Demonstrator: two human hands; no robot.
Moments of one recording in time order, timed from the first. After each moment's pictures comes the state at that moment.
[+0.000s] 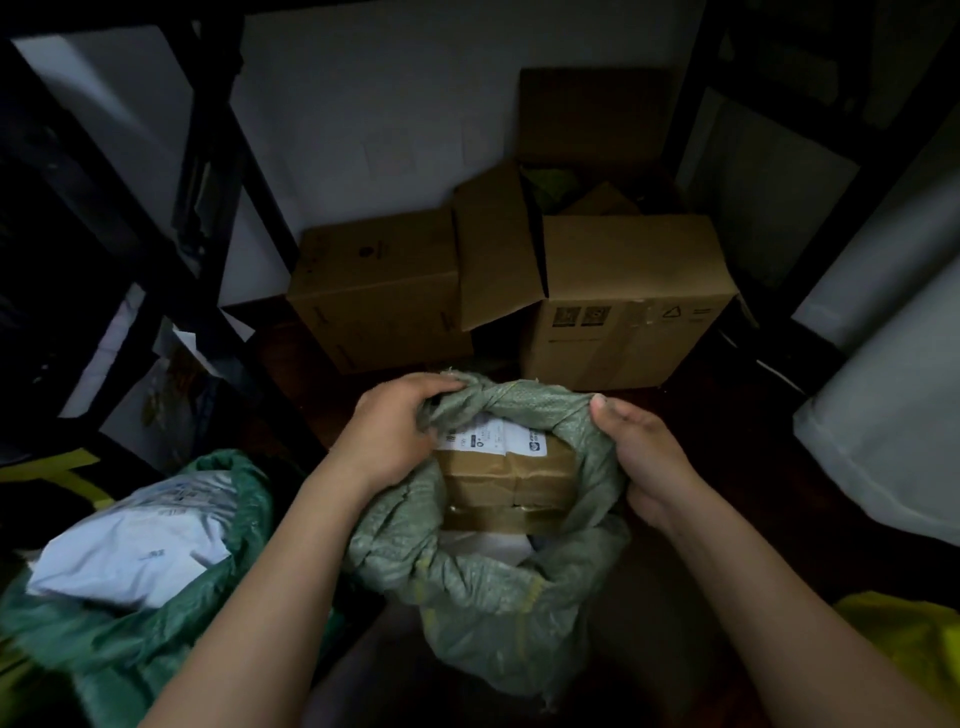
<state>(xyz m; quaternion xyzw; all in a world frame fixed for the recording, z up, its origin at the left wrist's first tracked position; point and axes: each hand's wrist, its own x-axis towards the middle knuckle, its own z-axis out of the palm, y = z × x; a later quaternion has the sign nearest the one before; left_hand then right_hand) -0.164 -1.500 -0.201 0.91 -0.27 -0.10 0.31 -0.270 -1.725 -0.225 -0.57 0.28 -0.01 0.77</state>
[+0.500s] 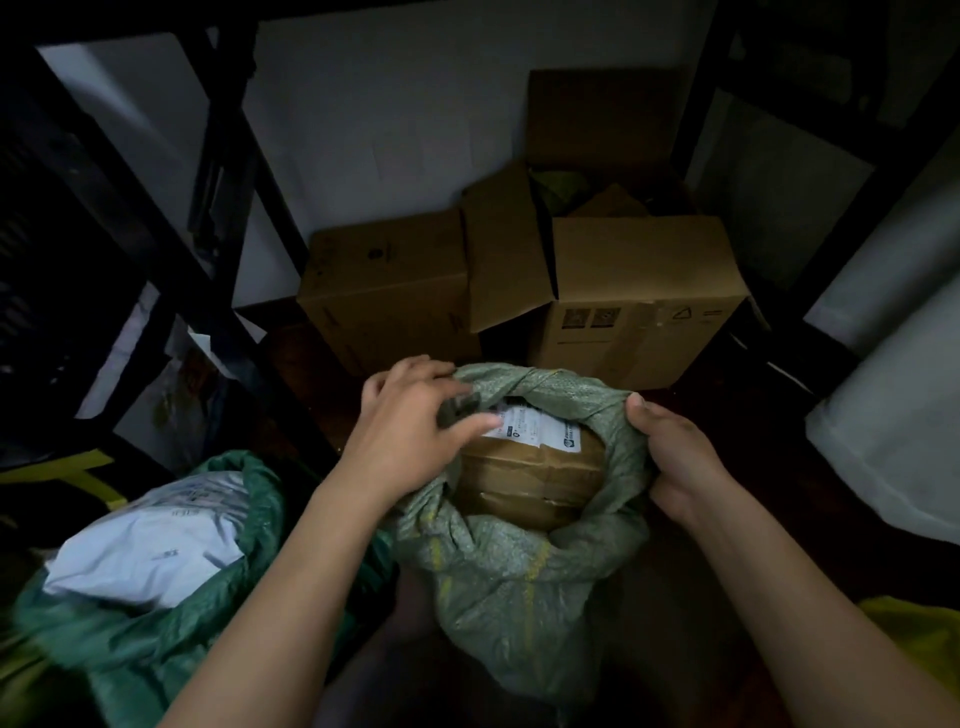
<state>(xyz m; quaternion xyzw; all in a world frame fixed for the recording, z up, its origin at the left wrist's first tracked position) -0.179 -1.505 -0.179 0.94 -0.28 -0.04 0.18 -0.266 -1.740 -0.232 -0.52 0.35 -0.03 0.78</state>
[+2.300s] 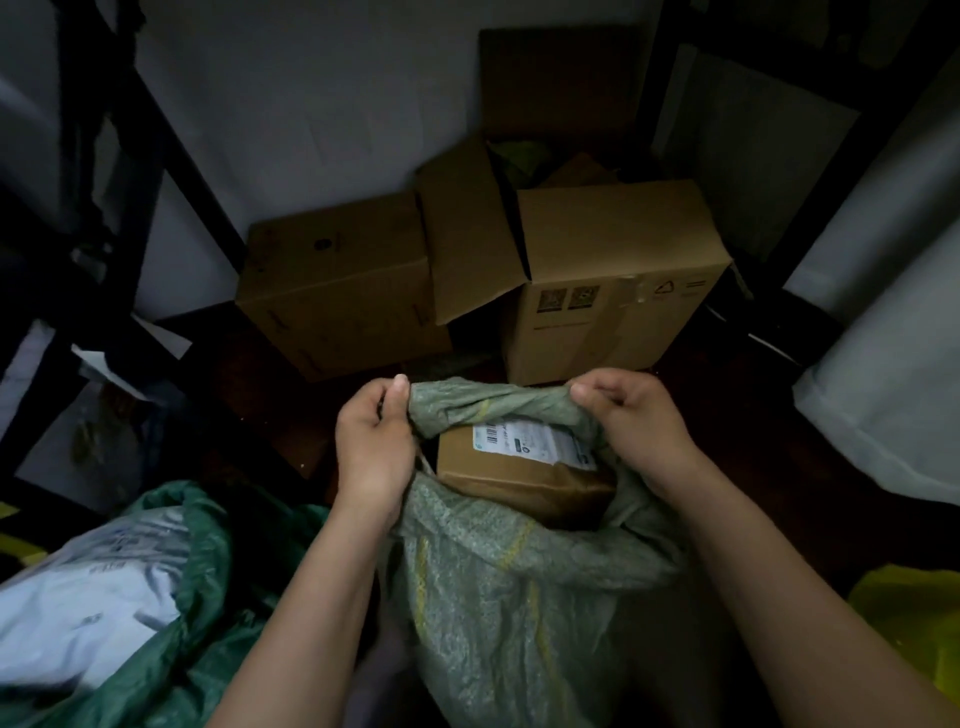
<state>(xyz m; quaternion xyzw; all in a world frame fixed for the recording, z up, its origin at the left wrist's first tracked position) -0.157 -1.532 -0.258 0.79 -0.02 -0.02 0.61 -0.235 -1.742 -0.263 -0.79 0.20 -0.11 0.57</state>
